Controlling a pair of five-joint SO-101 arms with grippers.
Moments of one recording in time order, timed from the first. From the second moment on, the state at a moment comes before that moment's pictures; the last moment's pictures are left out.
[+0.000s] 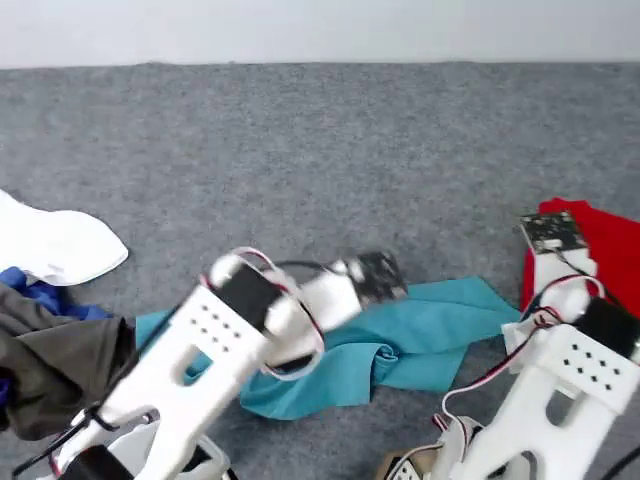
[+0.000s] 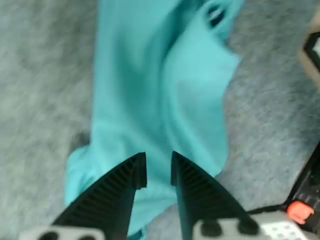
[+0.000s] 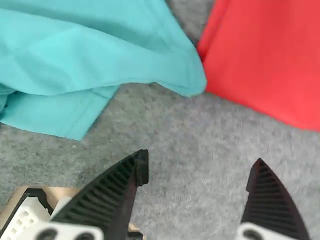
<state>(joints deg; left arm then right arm) 37.9 -26.3 31.5 90.9 -21.7 31.5 -43.3 39.9 89.3 38.2</state>
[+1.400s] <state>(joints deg) 23.5 4.4 9.5 92.1 -31.0 33.8 -43.3 39.9 89.3 38.2</state>
